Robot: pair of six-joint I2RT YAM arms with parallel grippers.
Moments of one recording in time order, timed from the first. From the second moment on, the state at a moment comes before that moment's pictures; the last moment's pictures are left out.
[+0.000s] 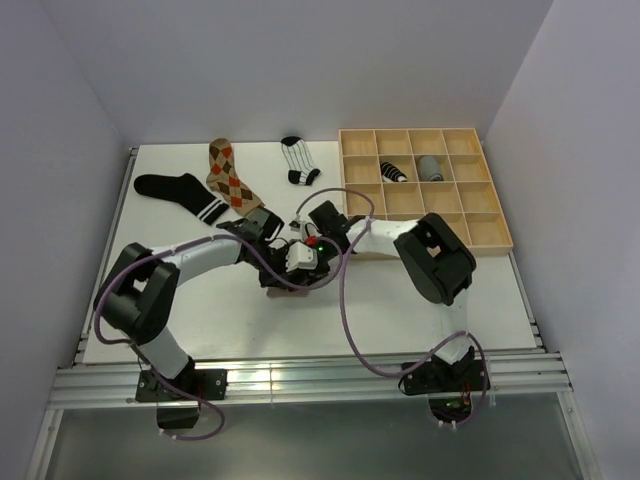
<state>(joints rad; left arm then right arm) -0.59 1.63 0.95 -0.51 0.53 0.83 0.67 2.04 1.24 -0.33 -0.78 0.34</state>
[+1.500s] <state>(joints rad) -0.42 2.26 1.57 -1.25 0.78 0.38 1.11 1.58 0.81 0.14 0.18 0.14</state>
